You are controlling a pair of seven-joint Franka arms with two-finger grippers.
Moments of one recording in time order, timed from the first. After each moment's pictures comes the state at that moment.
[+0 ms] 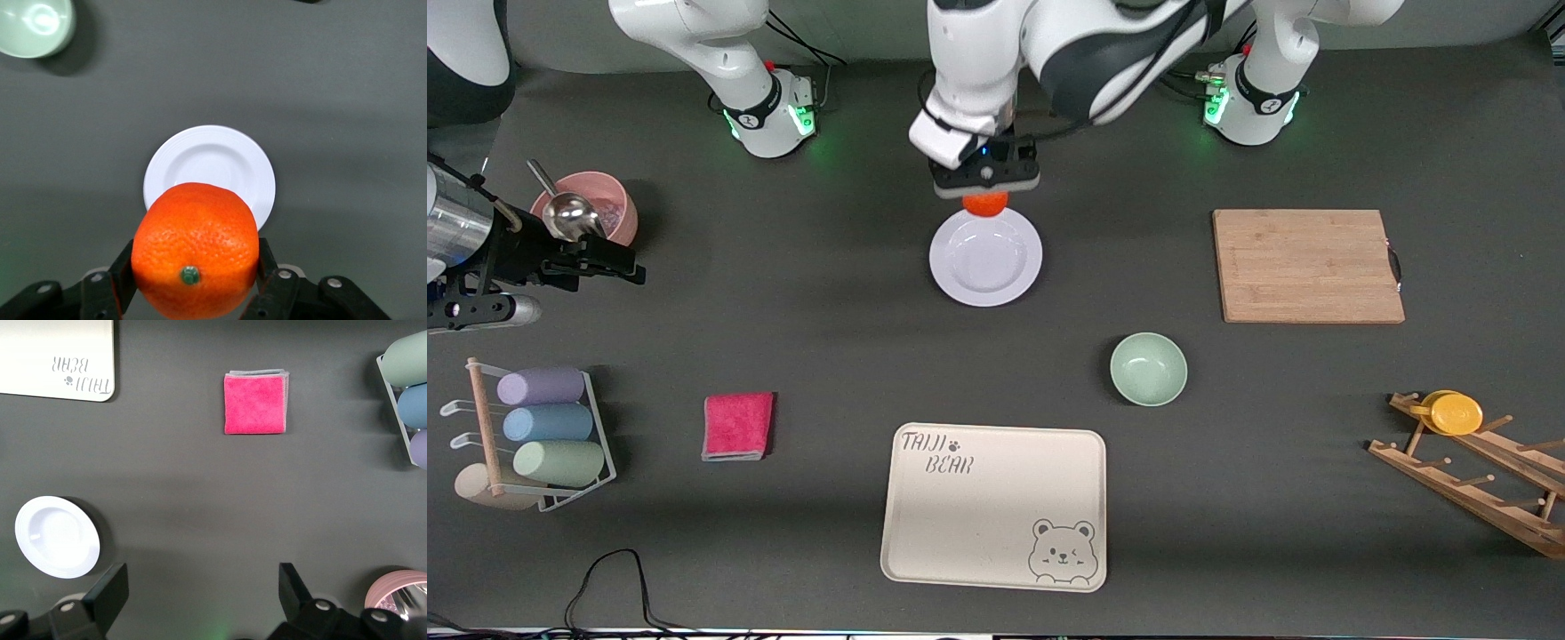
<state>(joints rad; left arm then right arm) -0.34 0.45 -0.75 -1.51 0.25 1.87 -1.24 0.08 0.10 -0.05 -1.53 0.11 1.51 0.01</state>
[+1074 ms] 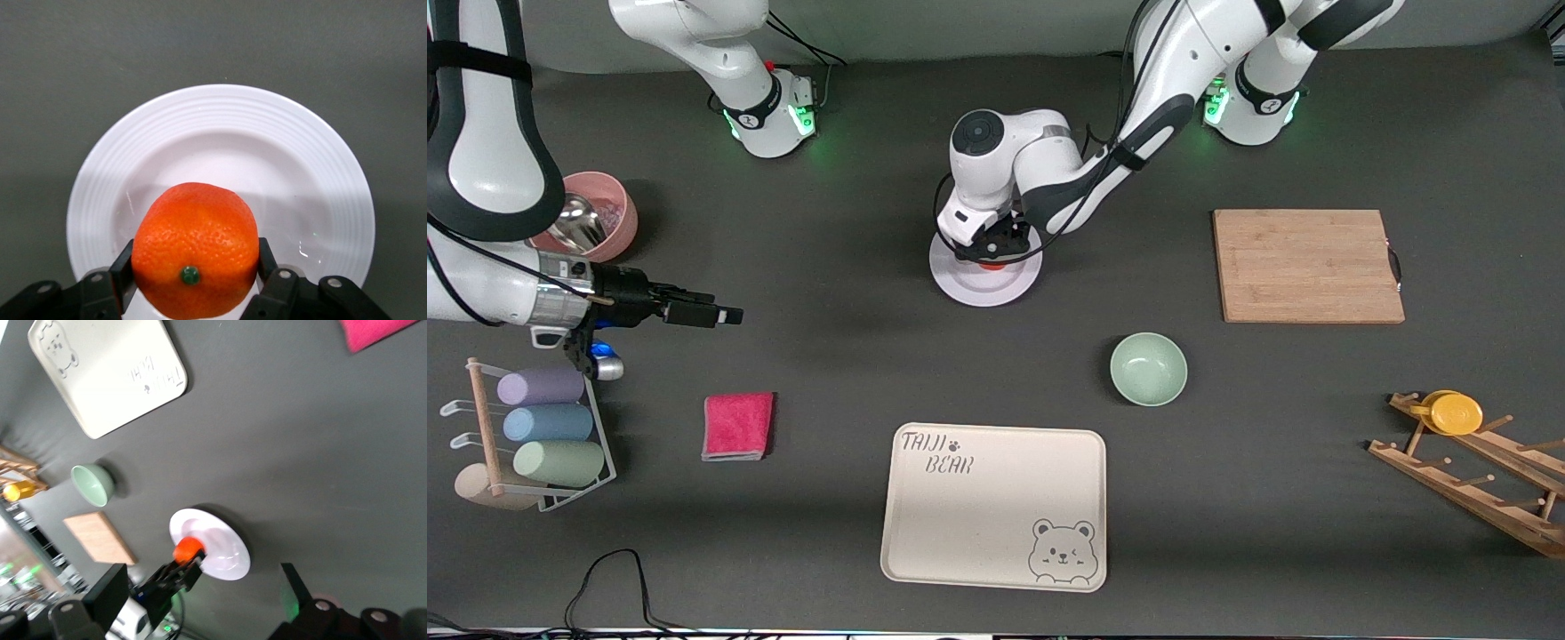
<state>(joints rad) -0.43 0.67 -0.64 -1.80 0.49 2.31 -1.42 0.06 0.15 -0.11 -1.90 0.69 1.75 0.16</state>
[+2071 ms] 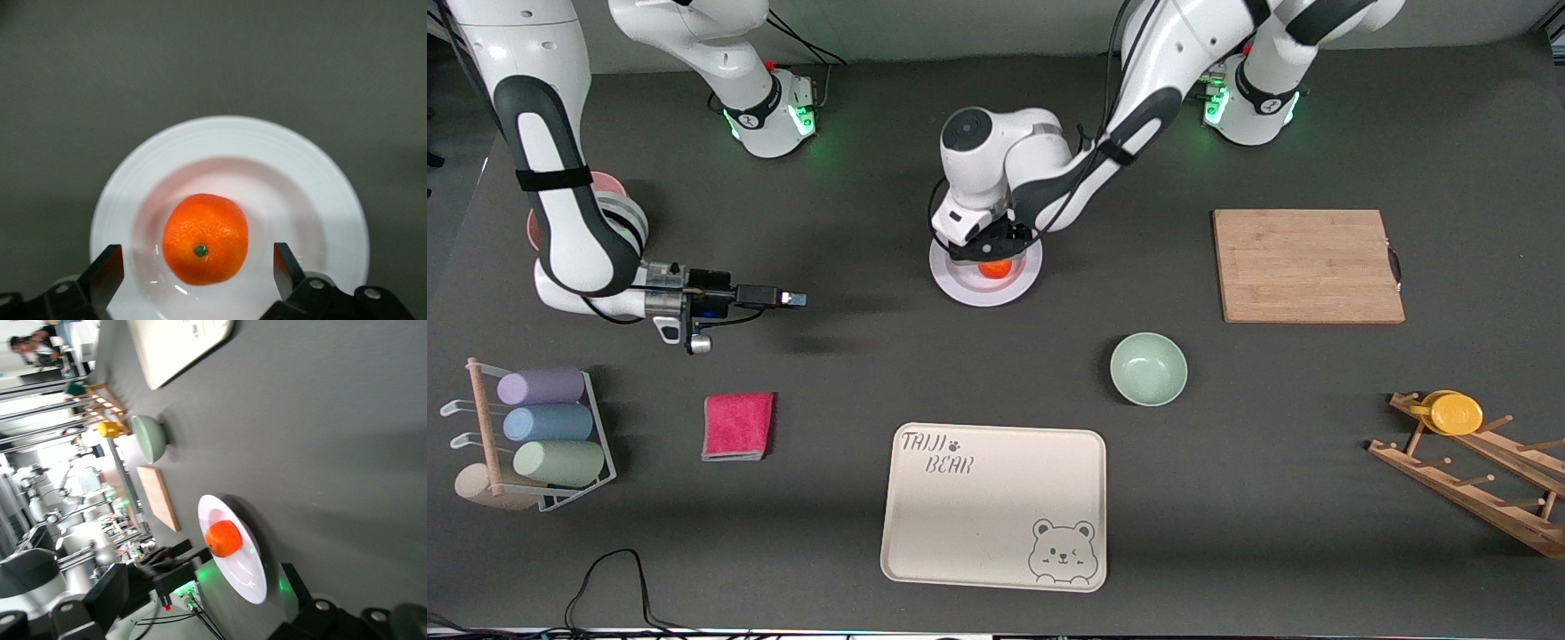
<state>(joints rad) -0.48 0.60 -0.60 -1.75 0.49 2.20 -1.42 0.12 0.25 -0.17 -2.29 1.24 1.86 -0.65</state>
